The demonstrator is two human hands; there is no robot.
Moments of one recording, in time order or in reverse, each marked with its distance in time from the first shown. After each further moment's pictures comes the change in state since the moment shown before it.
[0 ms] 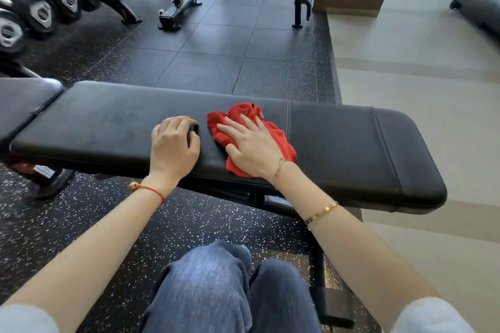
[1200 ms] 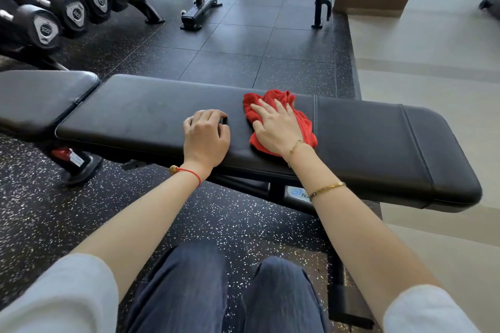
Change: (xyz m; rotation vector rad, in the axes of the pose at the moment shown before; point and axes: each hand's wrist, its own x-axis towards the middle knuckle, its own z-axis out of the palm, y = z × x) left_hand -0.003 0.003 -0.004 -0.082 0.026 -0.018; right_hand 0.029 -0.009 0.001 -0.013 0.028 0.191
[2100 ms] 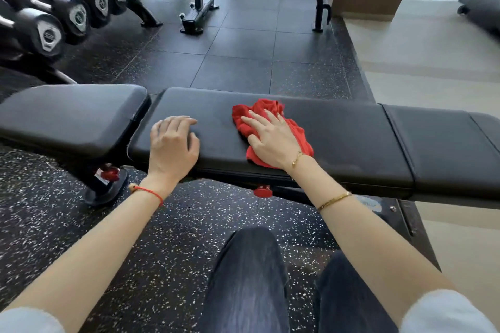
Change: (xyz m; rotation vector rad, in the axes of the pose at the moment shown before) left_hand 0.045 -0.236 -0.104 0.127 -0.016 0.123; right_hand 0.060 -0.182 0.052 0.028 -0.017 -0.053
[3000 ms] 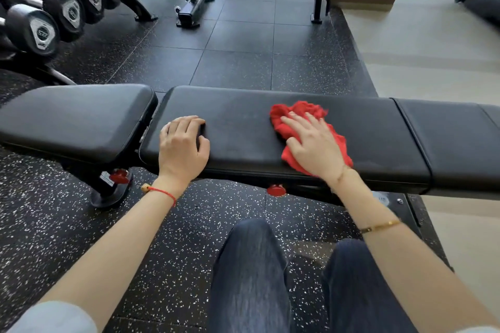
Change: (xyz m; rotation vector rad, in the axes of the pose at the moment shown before) left_hand 0.004 -0.020 0.008 -0.033 -0.026 0.015; right_hand -0.030 0.032 0.001 -0.072 0.142 0.171
